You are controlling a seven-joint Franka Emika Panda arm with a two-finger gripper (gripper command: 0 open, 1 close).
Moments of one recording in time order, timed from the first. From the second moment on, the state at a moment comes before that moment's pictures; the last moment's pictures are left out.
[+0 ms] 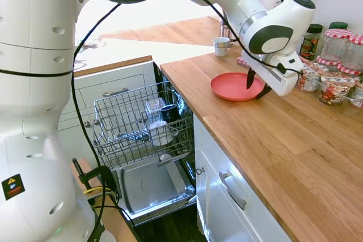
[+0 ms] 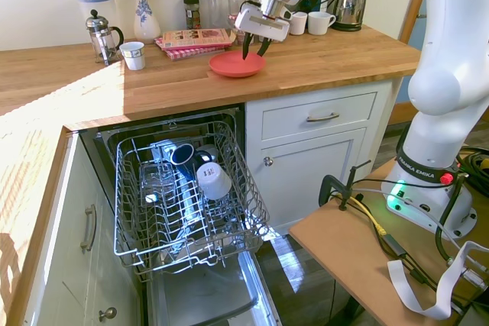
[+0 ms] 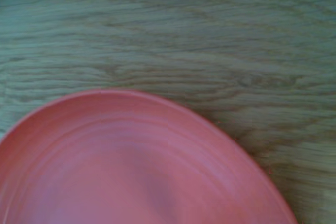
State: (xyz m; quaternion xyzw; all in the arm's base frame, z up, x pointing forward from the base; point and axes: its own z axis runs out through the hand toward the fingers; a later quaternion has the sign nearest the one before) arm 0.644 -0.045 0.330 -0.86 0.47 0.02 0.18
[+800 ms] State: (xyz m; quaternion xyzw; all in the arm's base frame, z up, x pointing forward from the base) arm 0.643 -0.060 0.325 -0.86 0.47 0.02 0.21
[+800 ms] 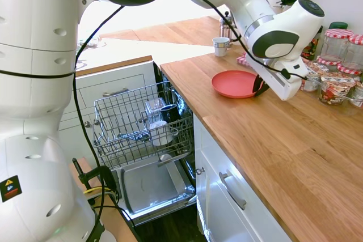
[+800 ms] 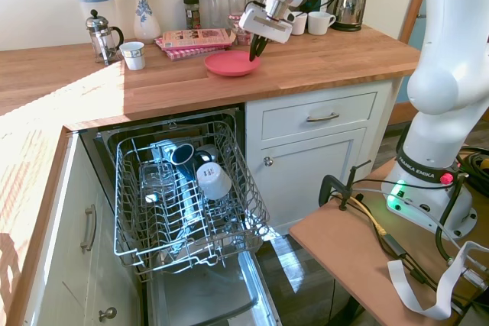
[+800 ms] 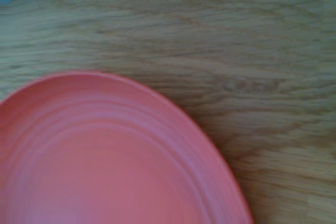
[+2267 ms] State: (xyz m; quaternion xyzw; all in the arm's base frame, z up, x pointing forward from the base) arm 0.364 0.458 0.372 -0.95 0.02 -0.29 -0.14
